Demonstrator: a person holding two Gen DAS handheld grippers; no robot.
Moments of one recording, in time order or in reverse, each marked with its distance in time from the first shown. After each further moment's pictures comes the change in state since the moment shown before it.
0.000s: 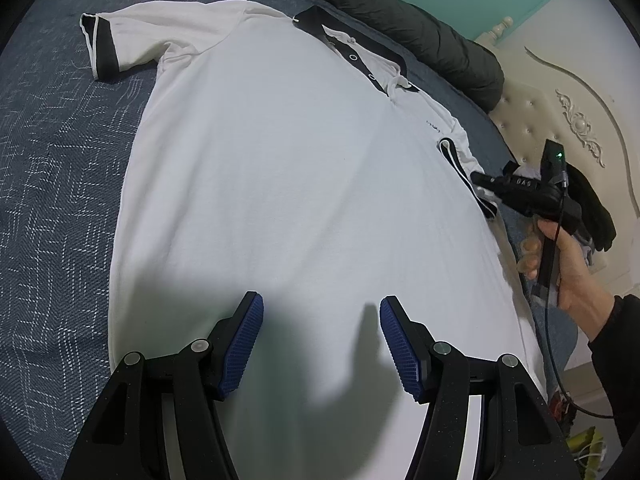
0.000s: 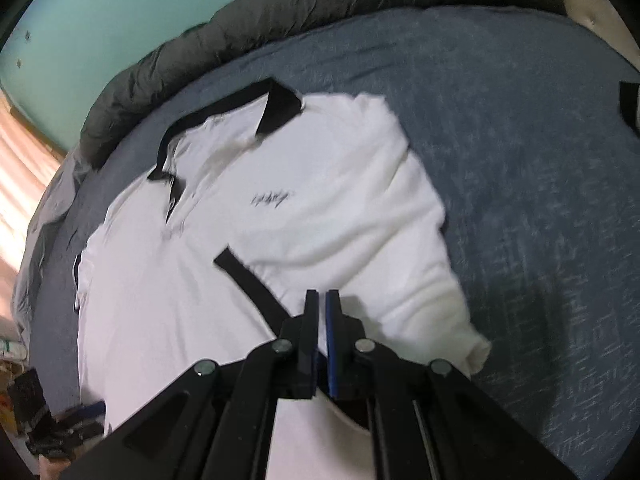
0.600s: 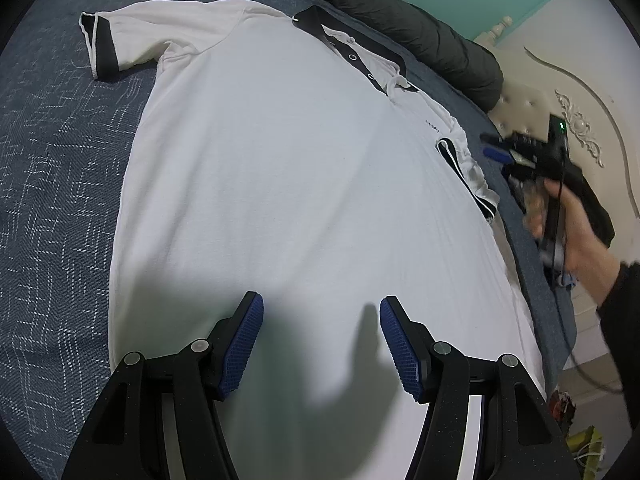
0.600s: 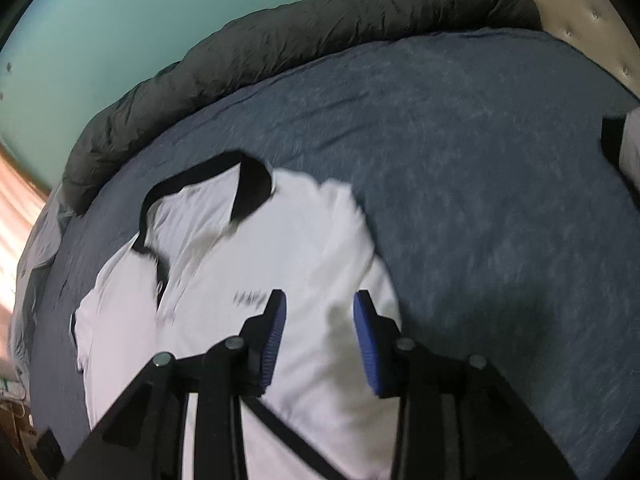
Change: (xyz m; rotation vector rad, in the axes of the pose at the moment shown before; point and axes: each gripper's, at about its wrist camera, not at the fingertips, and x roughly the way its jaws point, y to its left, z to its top) left arm 0.000 -0.001 0.001 0.005 0.003 -0.002; right arm -0.015 -0.013 0.068 0.063 -0.087 -0.067
